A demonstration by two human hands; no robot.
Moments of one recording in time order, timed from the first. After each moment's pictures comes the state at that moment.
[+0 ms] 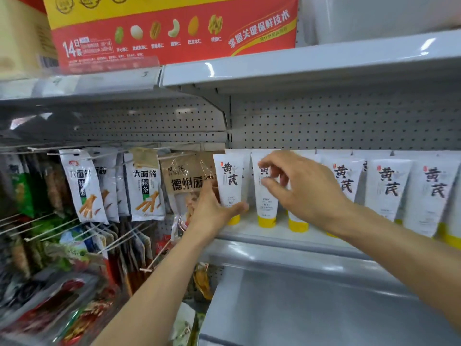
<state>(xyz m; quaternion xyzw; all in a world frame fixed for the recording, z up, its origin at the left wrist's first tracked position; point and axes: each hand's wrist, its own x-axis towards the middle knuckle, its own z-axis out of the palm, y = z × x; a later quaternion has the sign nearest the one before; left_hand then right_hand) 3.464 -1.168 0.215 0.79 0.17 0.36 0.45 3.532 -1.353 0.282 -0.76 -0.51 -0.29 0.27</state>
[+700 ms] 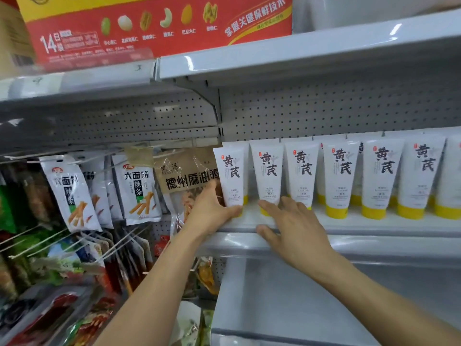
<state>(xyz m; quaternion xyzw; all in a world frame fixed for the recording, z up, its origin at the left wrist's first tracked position) 3.458 -1.149 0.211 0.85 0.17 0.27 0.42 3.507 -1.333 0.190 -0.90 -0.37 -0.18 0.17</state>
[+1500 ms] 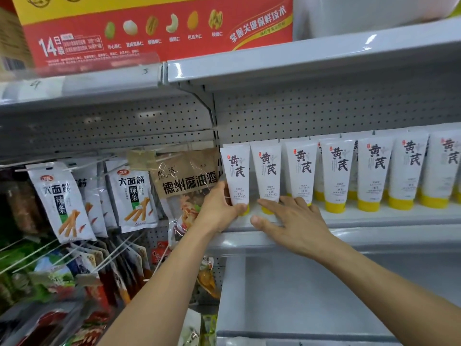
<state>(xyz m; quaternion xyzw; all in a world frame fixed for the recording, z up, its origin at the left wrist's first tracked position) 3.459 -1.148 0.215 0.87 0.13 0.24 0.42 3.504 -1.323 0.196 -0.92 -0.34 -0.12 0.18</state>
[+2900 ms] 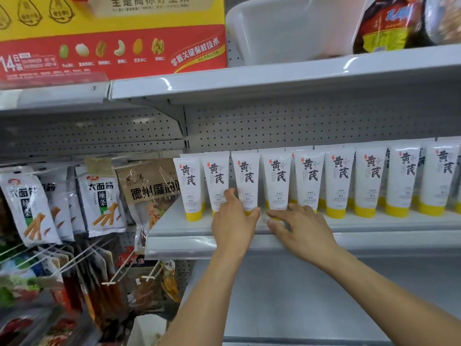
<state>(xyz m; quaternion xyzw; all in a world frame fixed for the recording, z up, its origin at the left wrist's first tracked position) 3.505 -1.292 0.194 0.86 0.21 0.37 0.28 3.542 -1.438 0.194 -0.92 -0.30 -0.17 0.20</state>
